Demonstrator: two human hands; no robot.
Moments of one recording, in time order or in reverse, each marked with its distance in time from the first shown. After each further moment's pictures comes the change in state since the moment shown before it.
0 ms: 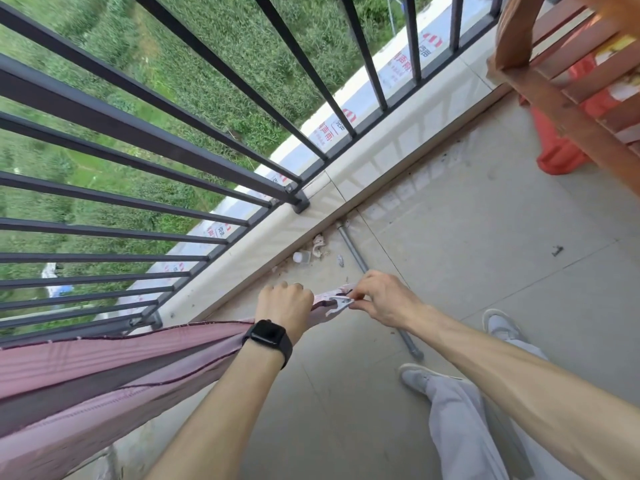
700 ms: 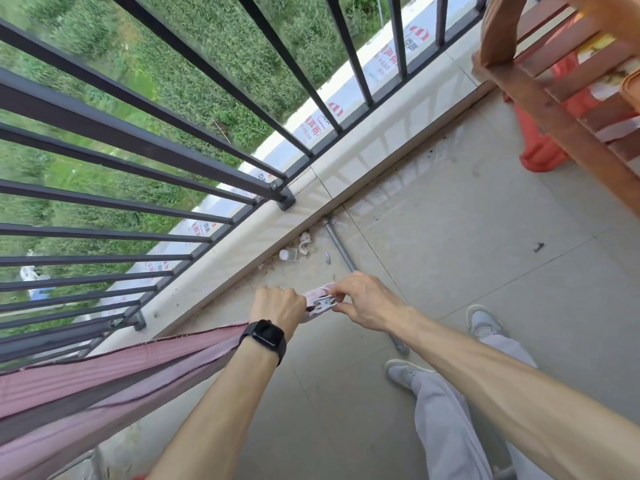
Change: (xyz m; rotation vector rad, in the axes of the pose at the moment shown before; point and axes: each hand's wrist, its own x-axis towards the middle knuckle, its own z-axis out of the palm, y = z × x) left_hand 0.018 0.013 0.004 0.197 -0.176 0.131; right_hand 0.006 0.002 0.003 -0.079 -0.044 -0.003
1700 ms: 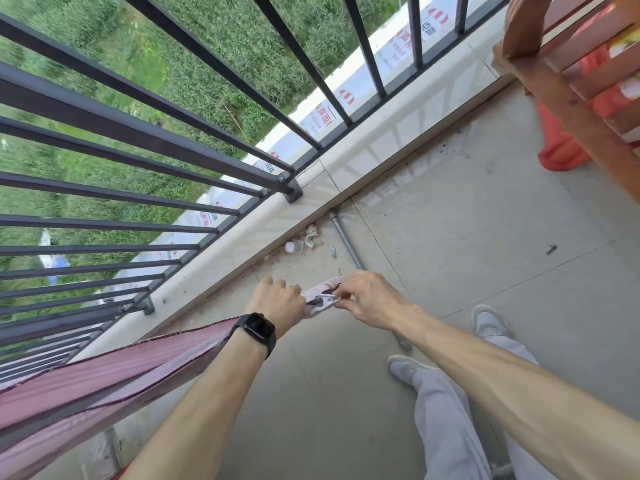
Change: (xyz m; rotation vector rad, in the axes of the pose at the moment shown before) left_hand 0.005 -0.016 -0.006 0.048 0.124 0.141; right_hand 0.008 0.006 -0.011 0.083 -0.050 -0.011
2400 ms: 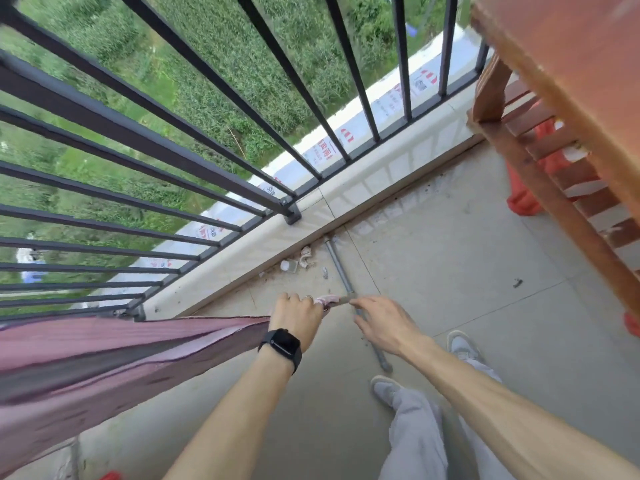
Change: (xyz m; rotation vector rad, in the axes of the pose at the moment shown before) left_hand -0.038 0.039 -0.063 -0.157 -0.047 -0.130; right_hand -0.073 -0.029 -0.043 -0.157 -0.014 0.183
